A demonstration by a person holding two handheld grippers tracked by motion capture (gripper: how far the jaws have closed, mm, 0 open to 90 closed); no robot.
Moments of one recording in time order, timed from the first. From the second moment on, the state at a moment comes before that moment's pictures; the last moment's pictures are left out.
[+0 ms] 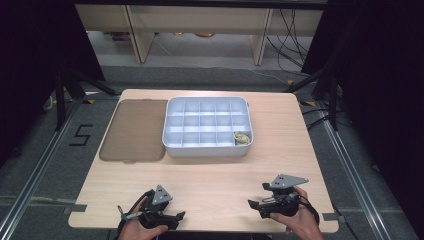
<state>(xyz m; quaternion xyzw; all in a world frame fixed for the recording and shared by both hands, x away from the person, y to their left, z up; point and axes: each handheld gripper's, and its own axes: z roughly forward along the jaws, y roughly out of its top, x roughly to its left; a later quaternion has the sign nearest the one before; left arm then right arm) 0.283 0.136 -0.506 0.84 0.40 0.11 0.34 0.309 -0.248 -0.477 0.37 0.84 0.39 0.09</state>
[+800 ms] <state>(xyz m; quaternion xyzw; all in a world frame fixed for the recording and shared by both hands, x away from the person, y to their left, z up) 0.283 0.135 -0.506 0.85 0.40 0.11 0.33 0.276 -0.261 -0.492 0.39 0.83 0.39 0.08</state>
